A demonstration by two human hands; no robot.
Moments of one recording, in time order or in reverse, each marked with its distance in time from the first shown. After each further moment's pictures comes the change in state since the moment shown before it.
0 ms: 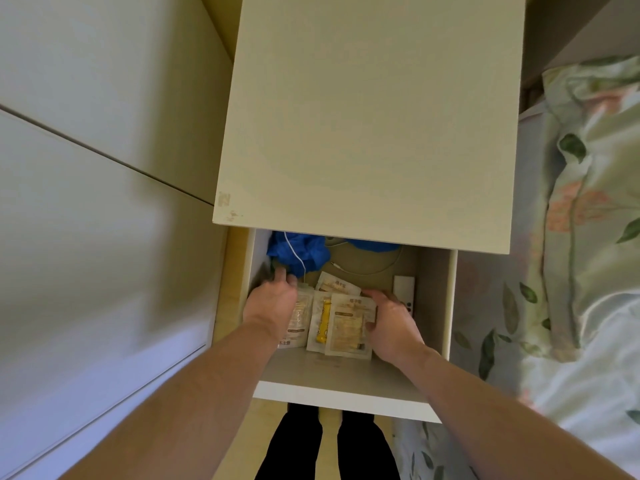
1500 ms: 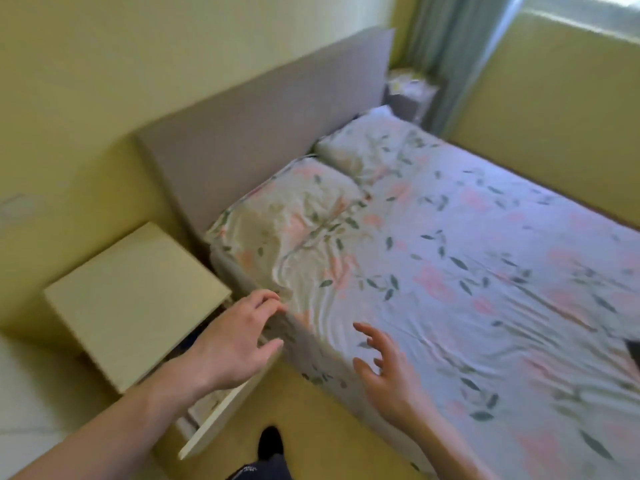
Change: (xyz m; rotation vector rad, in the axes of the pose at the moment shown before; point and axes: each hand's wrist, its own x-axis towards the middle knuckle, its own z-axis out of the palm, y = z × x) left_hand -0.504 0.143 -0.327 0.123 0.241 1.129; right_hand -0.689 -0.062 -0.049 0.749 0.930 0.219
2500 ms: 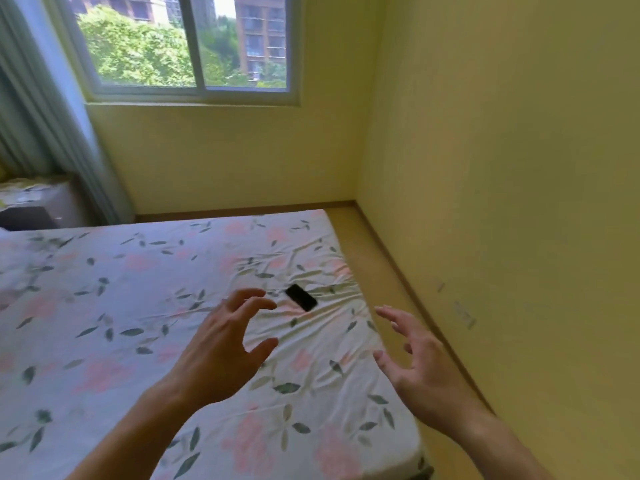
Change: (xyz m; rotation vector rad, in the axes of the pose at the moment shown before) left_hand 0.031 0.793 0.273 -0.034 -0.056 0.856; right_hand -0.530 0.423 -0.498 0.090 0.897 0.275
